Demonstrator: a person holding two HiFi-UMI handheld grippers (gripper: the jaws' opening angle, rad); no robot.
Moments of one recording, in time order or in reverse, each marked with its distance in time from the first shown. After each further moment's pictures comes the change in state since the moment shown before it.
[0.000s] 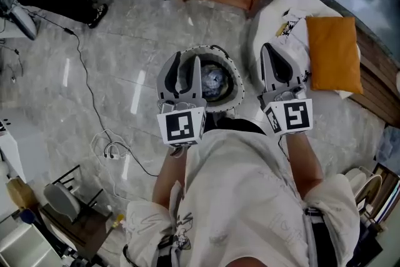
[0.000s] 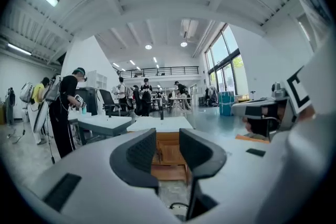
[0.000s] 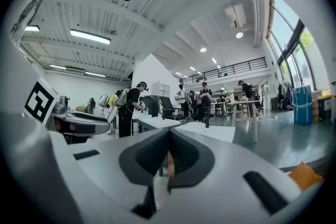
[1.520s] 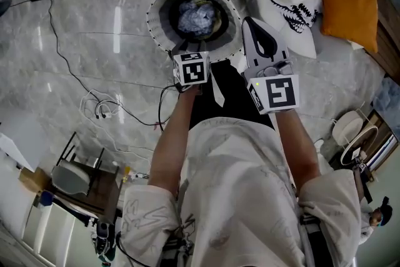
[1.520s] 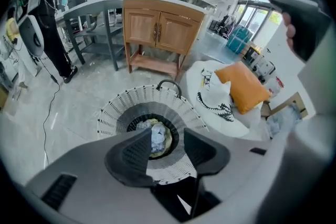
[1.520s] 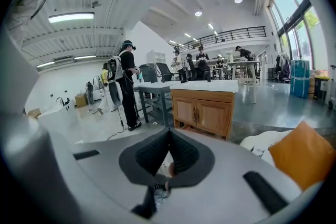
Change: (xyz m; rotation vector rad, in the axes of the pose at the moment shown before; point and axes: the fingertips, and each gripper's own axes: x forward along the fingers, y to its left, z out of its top) left arm 0.011 -0.025 -0.424 -0.219 1.049 -0.106; right arm 0.048 0.052 -0.204 0.102 0.362 -0.004
